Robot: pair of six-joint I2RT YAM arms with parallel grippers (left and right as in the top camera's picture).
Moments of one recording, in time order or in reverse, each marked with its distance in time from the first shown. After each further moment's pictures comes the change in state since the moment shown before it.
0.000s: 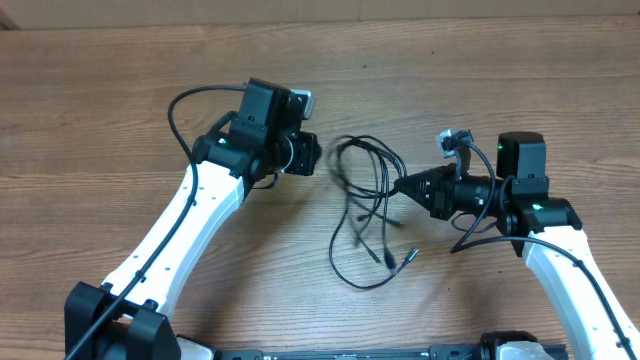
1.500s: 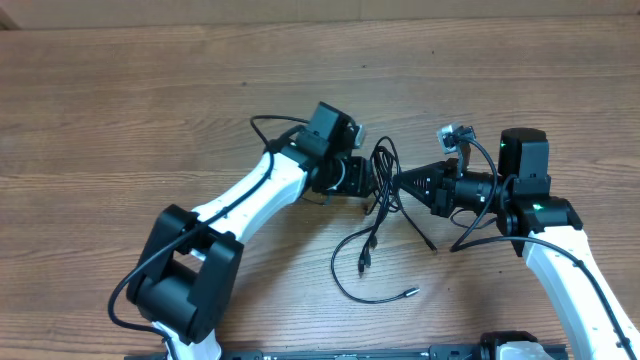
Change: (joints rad) left arm -0.182 0.304 -0.001 0.180 0.171 -0.231; right arm 0.000 0.000 0.000 0.067 -0.056 0.022
